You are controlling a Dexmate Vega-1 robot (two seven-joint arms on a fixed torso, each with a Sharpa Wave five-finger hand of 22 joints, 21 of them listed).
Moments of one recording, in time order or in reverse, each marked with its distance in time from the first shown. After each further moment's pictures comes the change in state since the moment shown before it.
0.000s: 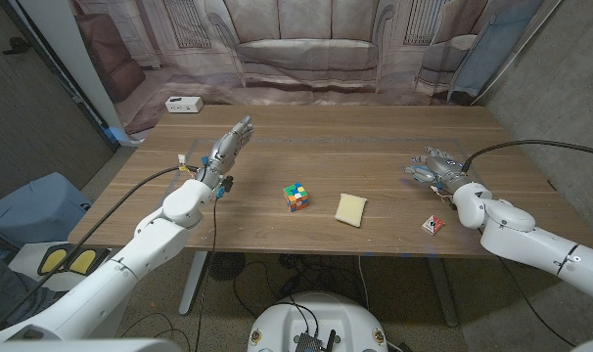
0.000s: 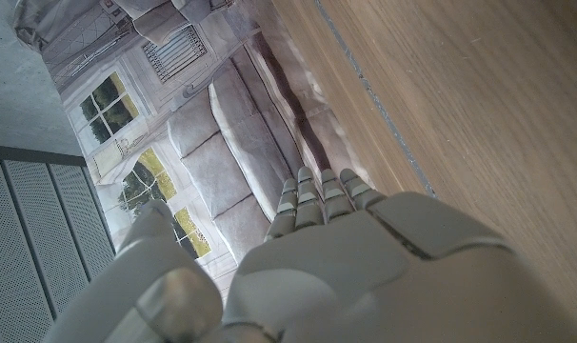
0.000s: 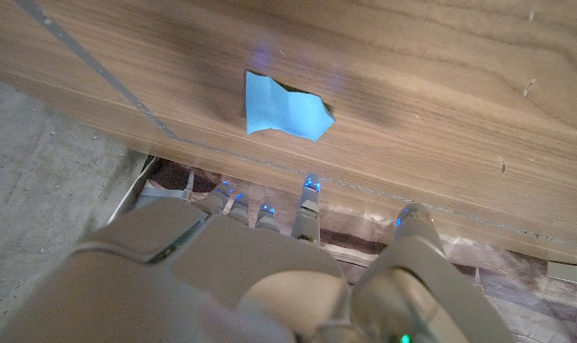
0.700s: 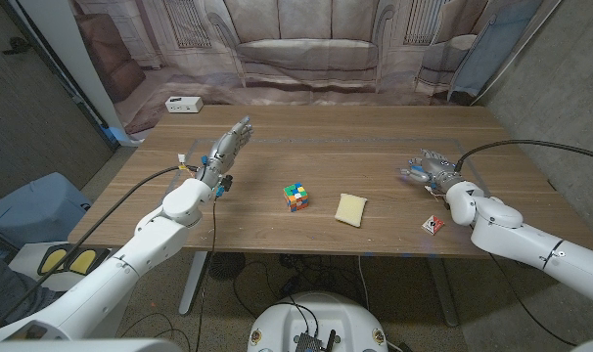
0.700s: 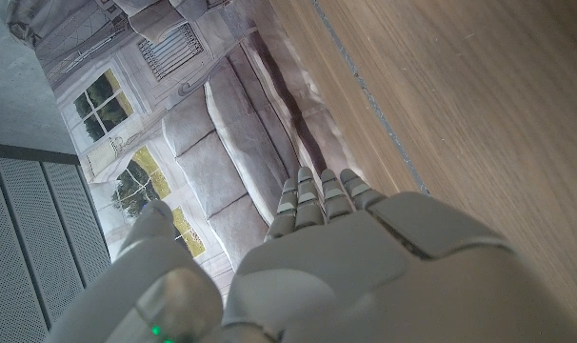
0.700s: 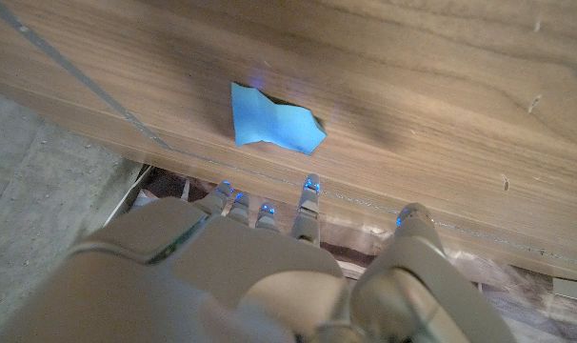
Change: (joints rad) left arm -0.016 -0.004 0.004 0.030 -0.013 -0.004 -0.015; left_hand -0.005 0.005 0.004 -0.004 0.000 0.000 0.000 0.000 0.000 0.000 0.000 0.000 0.000 0.000 0.000 0.000 0.000 0.000 0.000 -0.007 0.000; right arm 0.057 0.040 -0.050 0.043 -0.027 -0.022 0.041; right_hand 0.000 0.000 0.004 0.004 0.000 -0.005 0.005 0.000 0.000 0.000 0.000 0.000 0.000 0.000 0.000 0.008 0.000 0.000 0.000 0.008 0.000
